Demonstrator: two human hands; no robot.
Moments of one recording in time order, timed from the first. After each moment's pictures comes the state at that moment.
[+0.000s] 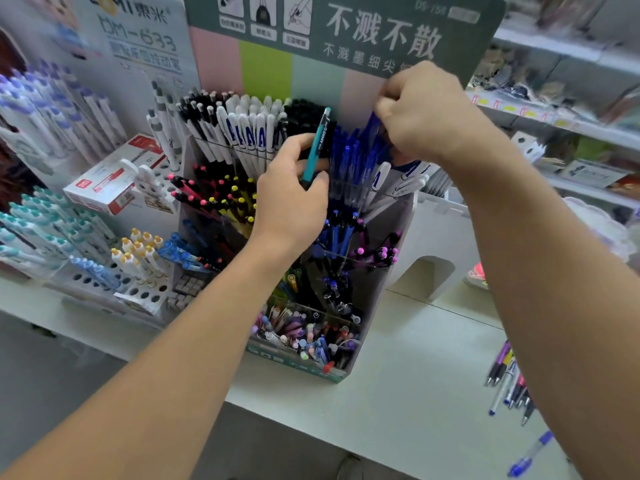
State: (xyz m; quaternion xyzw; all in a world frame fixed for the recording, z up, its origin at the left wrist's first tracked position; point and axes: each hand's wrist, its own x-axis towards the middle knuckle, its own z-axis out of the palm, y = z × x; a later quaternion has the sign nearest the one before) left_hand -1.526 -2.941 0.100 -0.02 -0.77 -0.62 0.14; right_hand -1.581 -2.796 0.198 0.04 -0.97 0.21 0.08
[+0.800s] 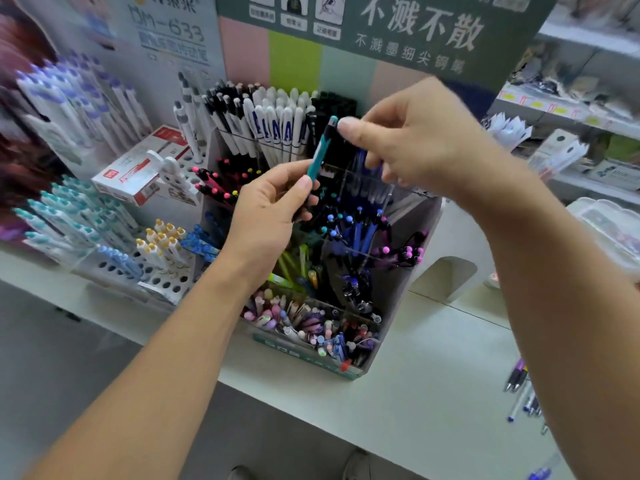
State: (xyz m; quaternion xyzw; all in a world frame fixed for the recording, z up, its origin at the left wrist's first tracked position) left_hand -1.514 -2.991 0.073 -0.02 -0.65 -0.75 0.06; right_hand -1.553 -2.819 0.180 0.14 -0.94 0.29 0.07
